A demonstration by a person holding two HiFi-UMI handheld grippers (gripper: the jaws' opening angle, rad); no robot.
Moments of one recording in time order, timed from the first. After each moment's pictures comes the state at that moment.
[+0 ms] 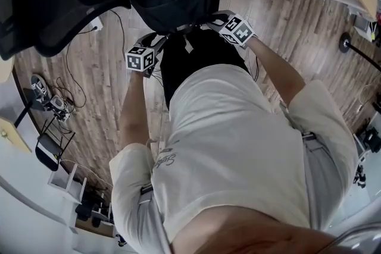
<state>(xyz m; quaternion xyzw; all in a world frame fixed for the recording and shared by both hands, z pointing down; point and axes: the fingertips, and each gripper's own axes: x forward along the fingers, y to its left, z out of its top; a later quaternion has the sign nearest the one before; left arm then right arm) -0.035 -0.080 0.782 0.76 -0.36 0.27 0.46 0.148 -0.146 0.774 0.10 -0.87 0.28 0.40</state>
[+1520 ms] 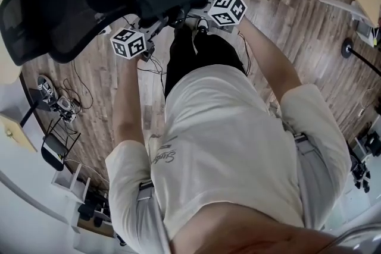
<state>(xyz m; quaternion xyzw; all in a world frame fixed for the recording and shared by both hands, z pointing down) -0.050 -0.239 0.658 0.84 -0.33 0.11 0.42 0.006 -0.255 0.651 0.00 -0.93 0.31 0.20</state>
